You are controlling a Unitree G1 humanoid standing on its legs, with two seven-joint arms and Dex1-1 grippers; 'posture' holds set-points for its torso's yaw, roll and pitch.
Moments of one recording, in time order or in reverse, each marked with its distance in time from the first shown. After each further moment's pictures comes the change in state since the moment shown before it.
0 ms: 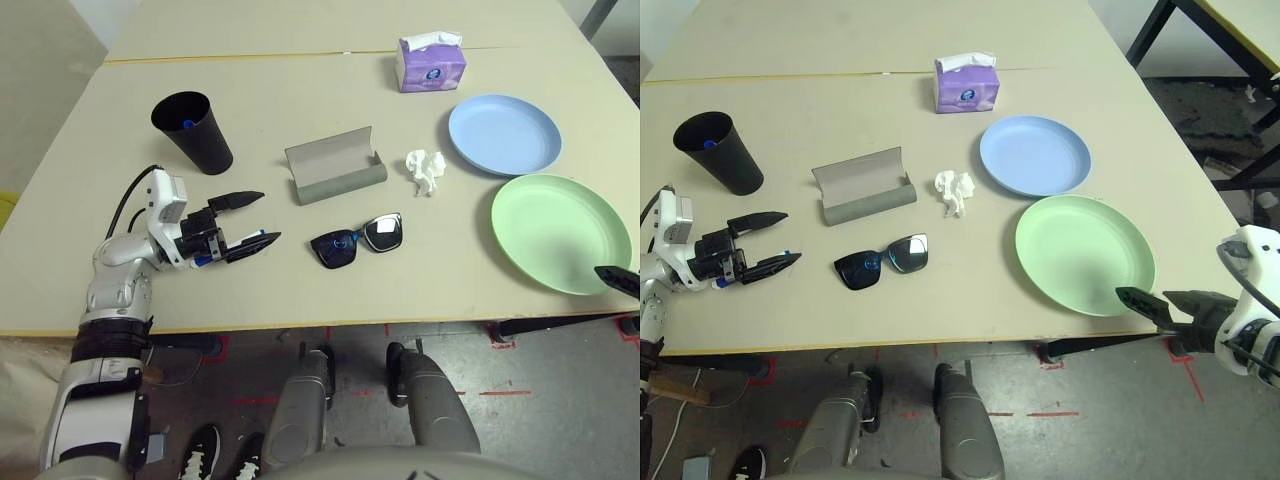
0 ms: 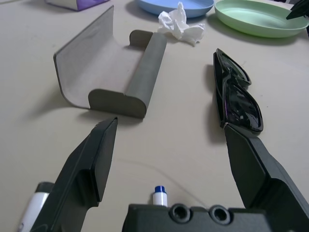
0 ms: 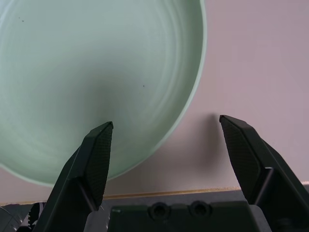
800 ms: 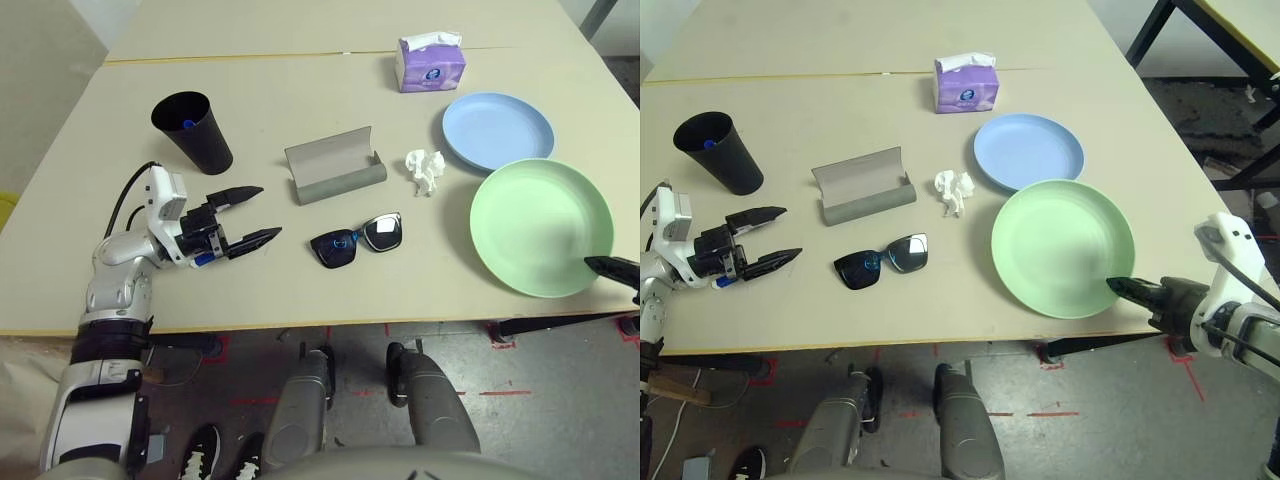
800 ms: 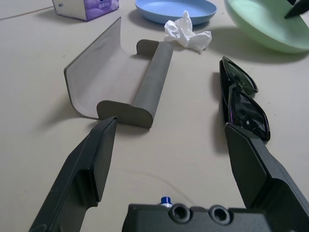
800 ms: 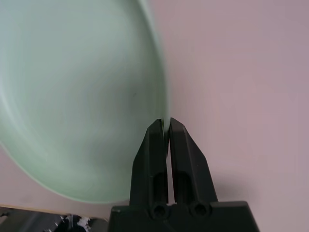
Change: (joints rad) left arm -0.012 -0.002 0.004 -0.034 -0.002 -0.003 0.043; right arm -0.152 0.029 0.037 -0.004 0.055 0.098 0.027
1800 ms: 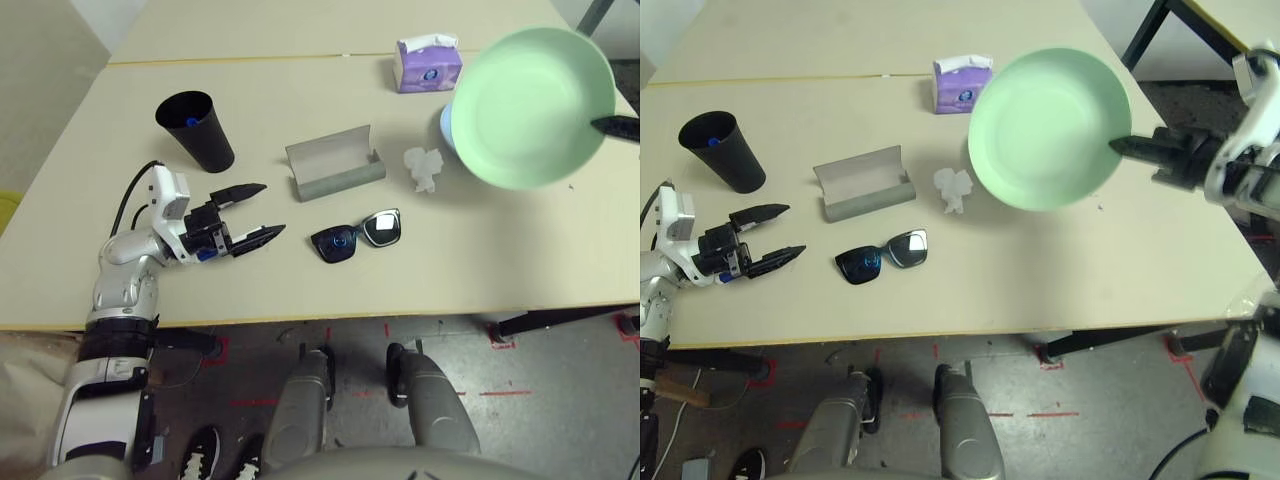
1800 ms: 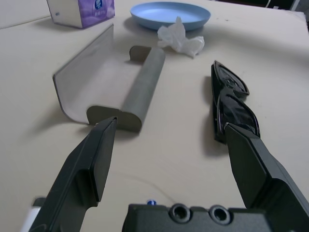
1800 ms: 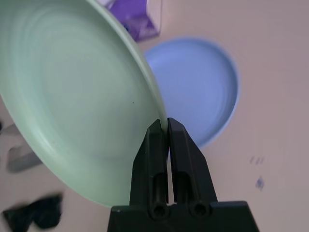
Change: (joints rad) left arm 0.032 -0.032 0.001 -0.004 0.000 -0.023 0.013; right arm -1.050 -0.112 0.490 0.826 -0.225 -0.178 0.137
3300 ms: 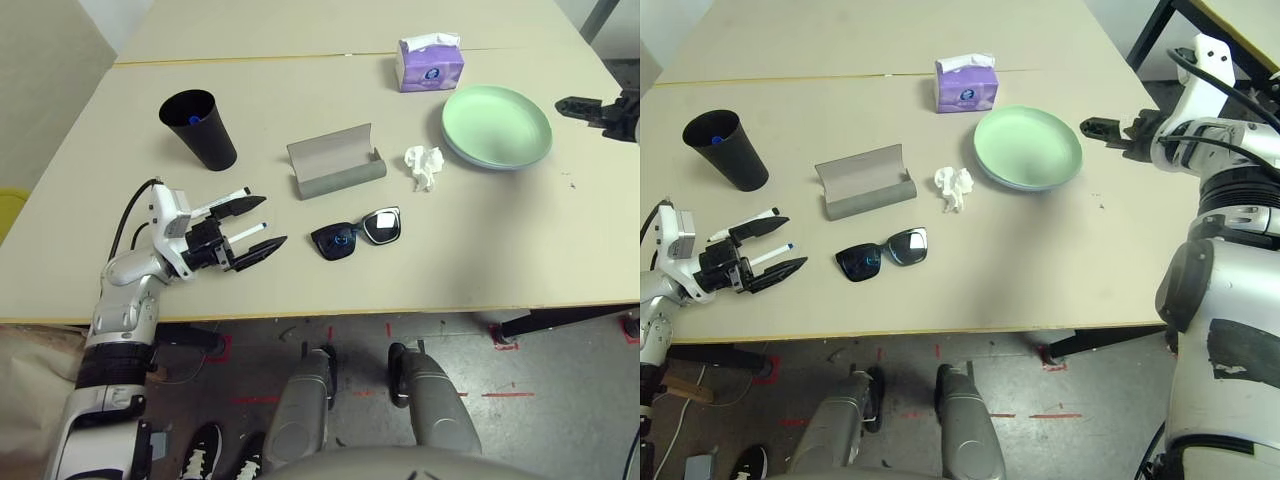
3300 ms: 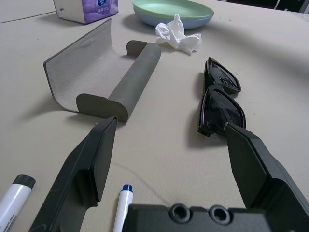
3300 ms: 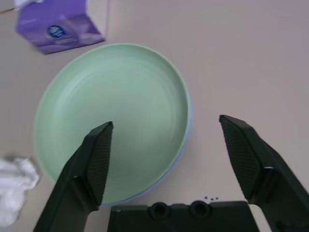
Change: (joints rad) left arm 0.082 -0.008 0.000 -0.104 -0.026 0.012 0.062; right arm -0.179 0.089 0.081 0.453 -0.374 -0.400 0.106
